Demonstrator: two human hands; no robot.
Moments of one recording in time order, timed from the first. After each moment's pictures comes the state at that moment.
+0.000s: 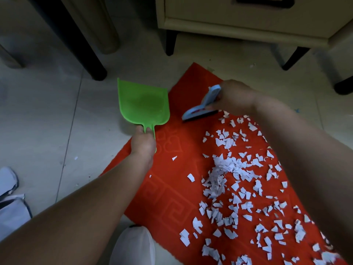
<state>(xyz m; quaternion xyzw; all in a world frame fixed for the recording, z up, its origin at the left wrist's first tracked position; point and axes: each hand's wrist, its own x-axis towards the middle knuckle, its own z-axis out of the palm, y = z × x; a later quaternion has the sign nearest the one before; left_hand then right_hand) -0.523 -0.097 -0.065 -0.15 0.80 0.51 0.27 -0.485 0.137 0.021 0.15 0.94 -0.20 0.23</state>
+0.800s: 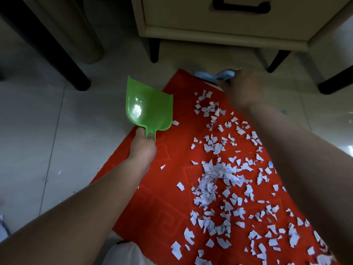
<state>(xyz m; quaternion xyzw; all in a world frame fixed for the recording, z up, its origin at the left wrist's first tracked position) -0.517 -0.065 -0.054 -0.06 0.83 0.45 0.32 -0.469 0.177 0.013 0.33 0.94 -0.11 0.00</state>
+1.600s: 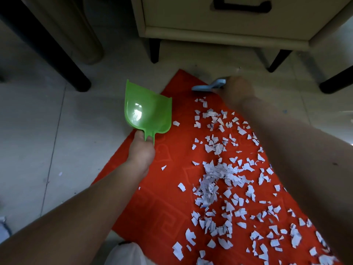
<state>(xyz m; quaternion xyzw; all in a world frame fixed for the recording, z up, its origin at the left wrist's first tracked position) -0.516 -0.071 -0.053 -0.06 0.83 0.45 0.33 -0.484 0.191 -0.015 0.32 0.94 -0.13 0.08</state>
